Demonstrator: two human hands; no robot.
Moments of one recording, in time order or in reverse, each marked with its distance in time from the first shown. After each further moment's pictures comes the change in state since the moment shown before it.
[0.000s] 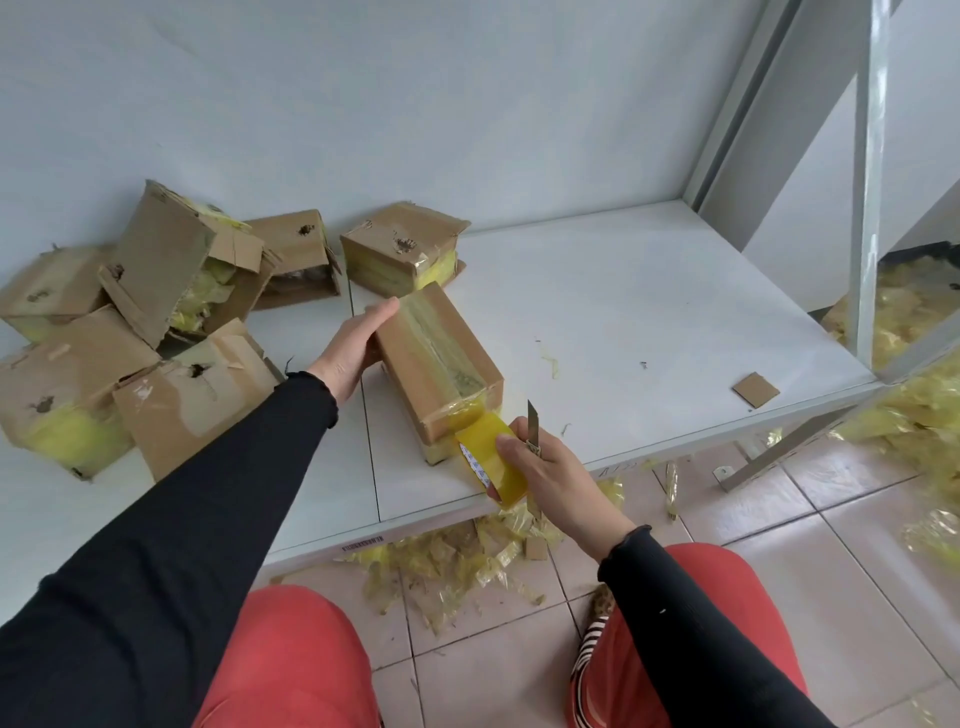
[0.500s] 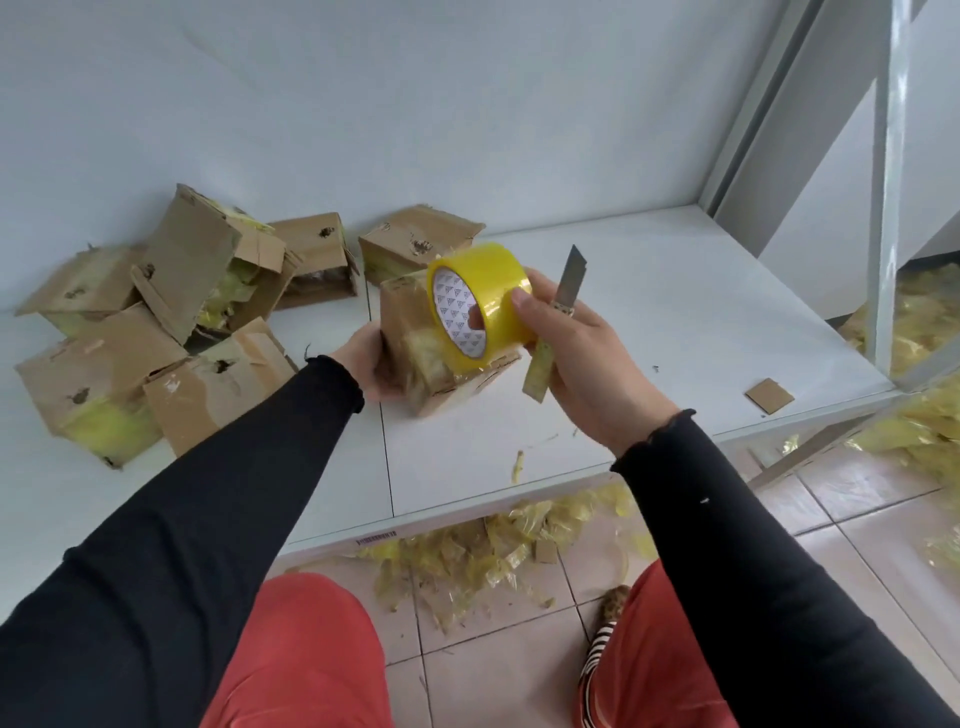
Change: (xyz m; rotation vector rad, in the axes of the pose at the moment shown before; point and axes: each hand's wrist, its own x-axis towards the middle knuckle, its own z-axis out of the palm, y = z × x) left_hand -0.016 0.021 0.015 -0.185 0.124 -0.410; right_hand 0.024 -0.115 -0.020 0.354 -0.023 -0.249
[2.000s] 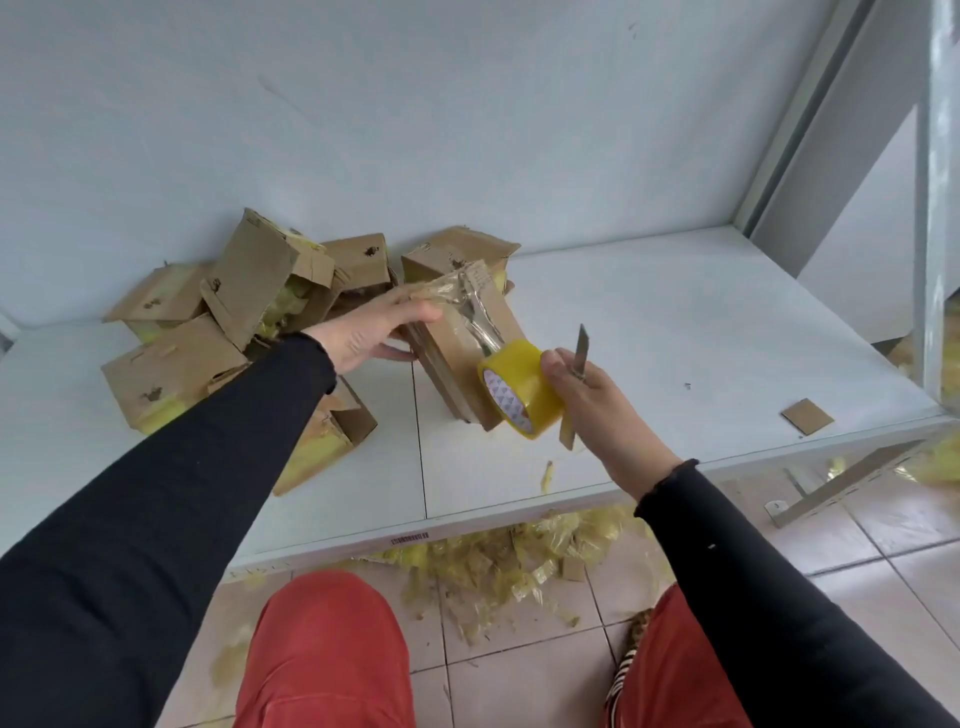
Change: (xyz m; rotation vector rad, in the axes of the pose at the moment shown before) left_hand -0.053 0.054 -0.037 0.536 -0.178 0.382; right_hand -0.008 0.048 -0.006 -0.379 0.067 0.037
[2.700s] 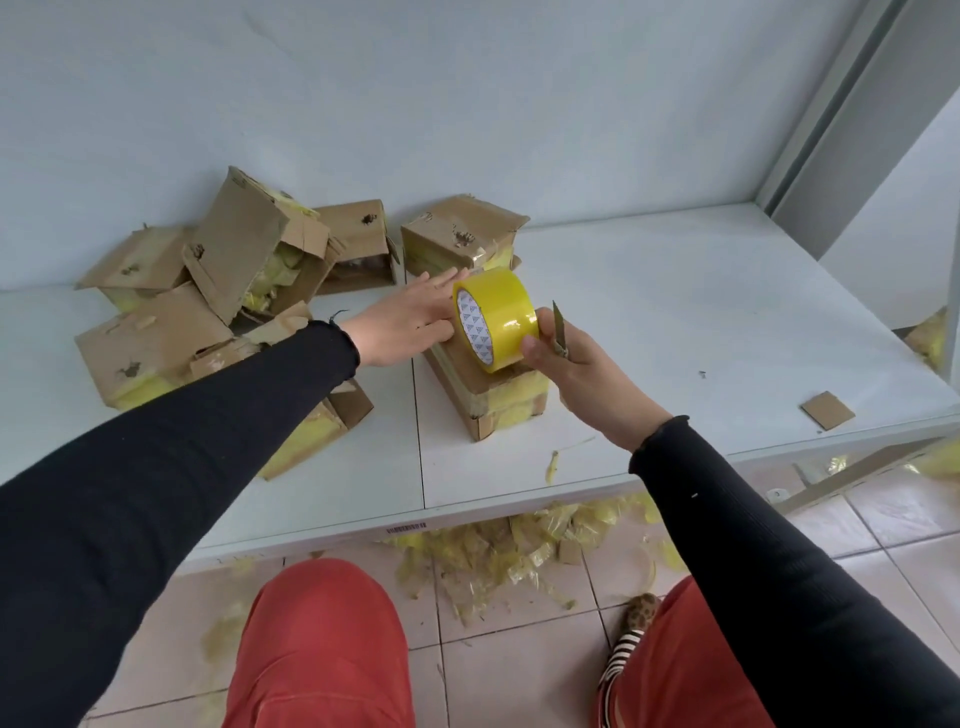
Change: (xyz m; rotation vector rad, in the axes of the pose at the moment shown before) left_hand 0.028 -0.021 0.018 0.931 -0.142 0.438; right_hand 0.029 -0.009 0.001 -0.083 -0.205 -0.144
